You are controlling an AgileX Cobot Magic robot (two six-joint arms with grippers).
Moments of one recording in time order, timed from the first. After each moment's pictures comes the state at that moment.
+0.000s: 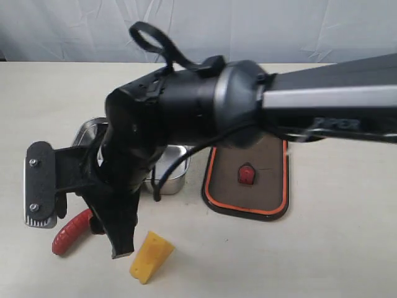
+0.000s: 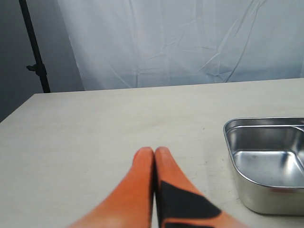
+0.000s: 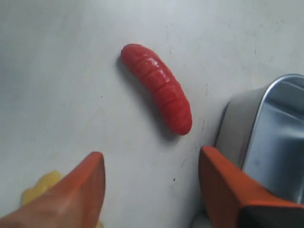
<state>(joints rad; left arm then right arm) 0.01 0.01 0.00 0.06 0.21 -0.02 1.18 1.95 -1.42 0.21 0.67 -1.05</state>
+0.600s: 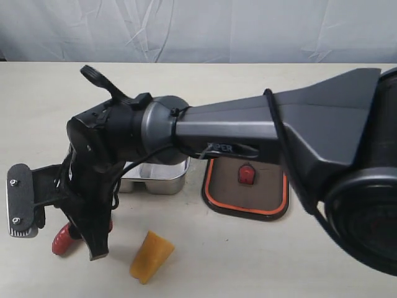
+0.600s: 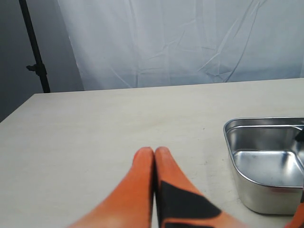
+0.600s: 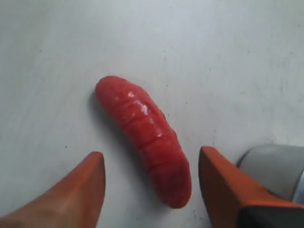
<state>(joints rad) 0.01 0.01 0.00 0.06 0.21 -0.02 1.20 2.21 -1.65 0.24 0.68 -1.11</state>
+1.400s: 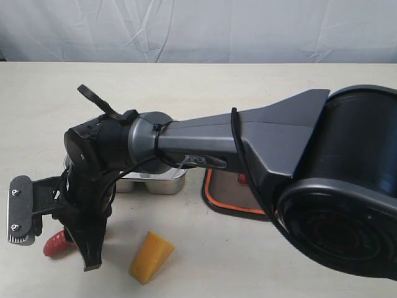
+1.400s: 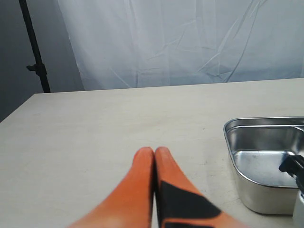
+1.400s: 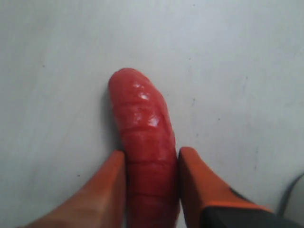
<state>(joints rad) 0.01 0.01 0.00 0.06 0.21 -0.02 1.20 2.31 -1.73 0.32 0.73 -1.12</state>
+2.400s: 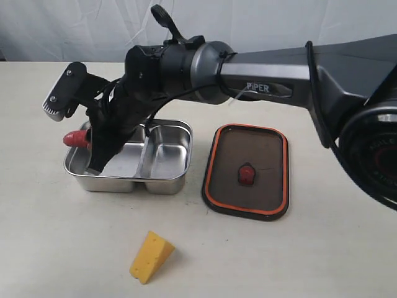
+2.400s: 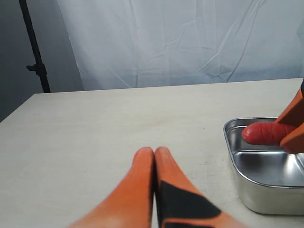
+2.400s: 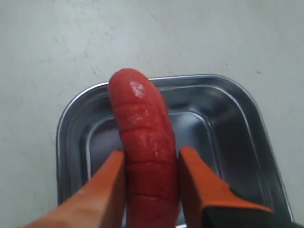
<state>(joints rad) 0.01 0.01 0.00 0.06 0.21 -0.02 0.99 2.20 -1.73 0.37 0.54 -0.86</state>
